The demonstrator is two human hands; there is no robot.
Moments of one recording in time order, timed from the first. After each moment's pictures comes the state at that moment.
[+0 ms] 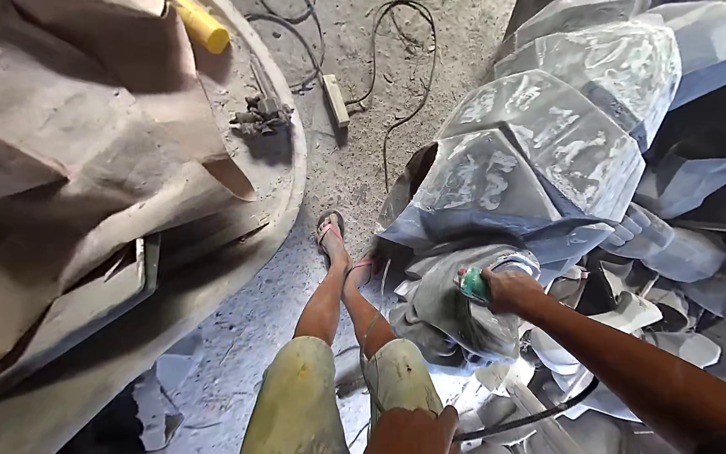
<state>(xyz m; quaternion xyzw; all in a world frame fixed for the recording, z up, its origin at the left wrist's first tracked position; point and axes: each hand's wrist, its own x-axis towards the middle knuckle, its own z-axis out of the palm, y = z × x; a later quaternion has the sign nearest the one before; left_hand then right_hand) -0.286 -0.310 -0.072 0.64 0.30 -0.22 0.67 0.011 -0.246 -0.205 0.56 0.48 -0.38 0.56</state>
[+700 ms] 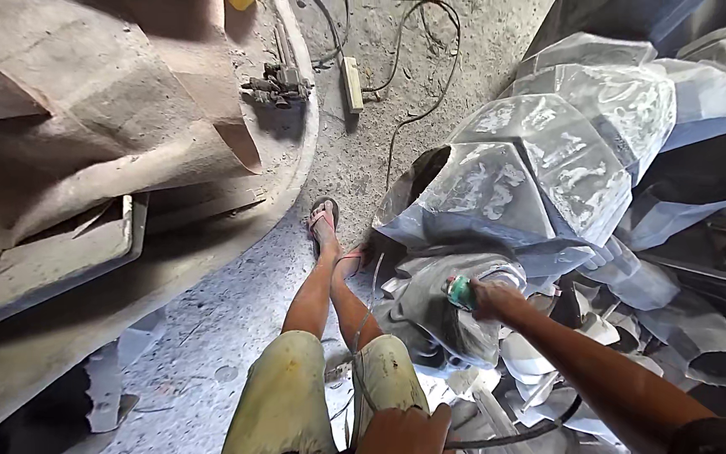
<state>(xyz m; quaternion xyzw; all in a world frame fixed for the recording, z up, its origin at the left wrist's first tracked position) -0.298 -0.307 -0.066 0.61 0.32 -0.19 0.70 -0.010 -0.243 -0.212 0.53 0.47 -0.38 0.60</state>
